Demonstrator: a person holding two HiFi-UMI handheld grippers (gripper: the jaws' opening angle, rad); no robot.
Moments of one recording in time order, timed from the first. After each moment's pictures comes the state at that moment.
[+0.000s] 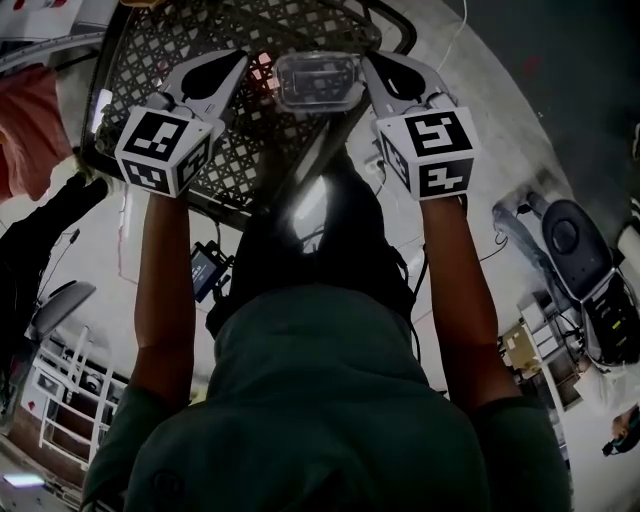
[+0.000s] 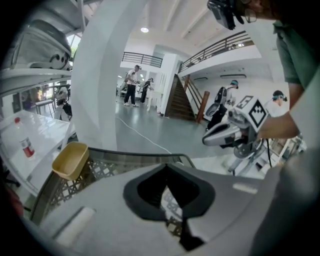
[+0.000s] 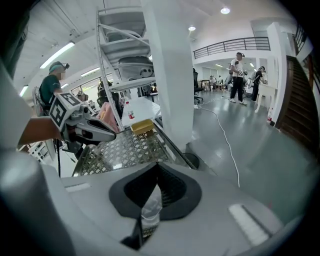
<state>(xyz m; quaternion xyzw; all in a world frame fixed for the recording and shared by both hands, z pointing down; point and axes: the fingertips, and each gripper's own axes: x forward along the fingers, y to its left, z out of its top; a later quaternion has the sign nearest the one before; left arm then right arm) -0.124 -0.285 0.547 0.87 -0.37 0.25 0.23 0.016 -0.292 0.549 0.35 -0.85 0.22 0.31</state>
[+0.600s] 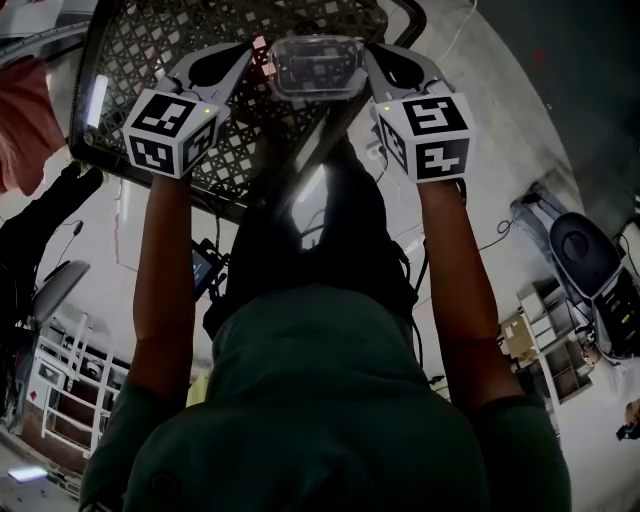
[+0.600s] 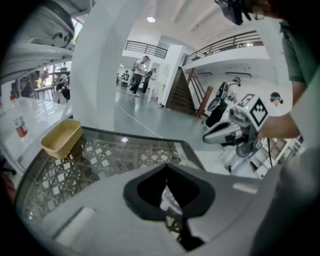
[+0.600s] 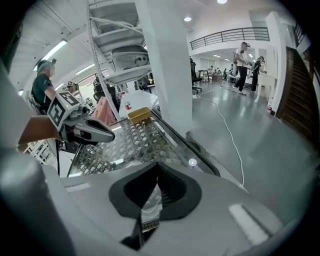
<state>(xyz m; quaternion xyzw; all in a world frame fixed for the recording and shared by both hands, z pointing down) -0.122 -0.276 0.620 0.85 -0.35 0.27 0.28 0.021 -0.285 0.619 0.35 -0.83 0.27 0.34</state>
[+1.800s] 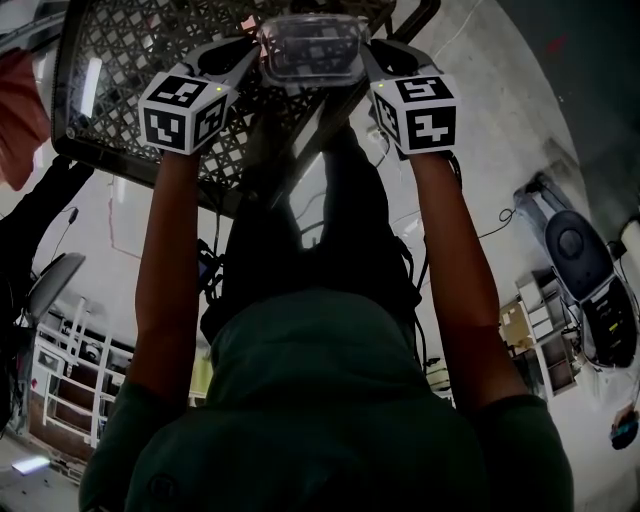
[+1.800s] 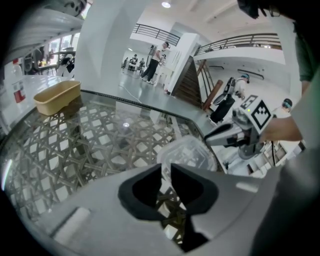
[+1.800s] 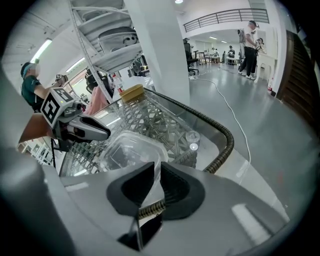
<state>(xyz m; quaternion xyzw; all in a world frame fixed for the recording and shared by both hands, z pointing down) -0.113 -0.247 0.720 0.81 -0.34 0.30 0.37 0.037 -0.258 0.725 0.33 -0.80 0.33 0.38</state>
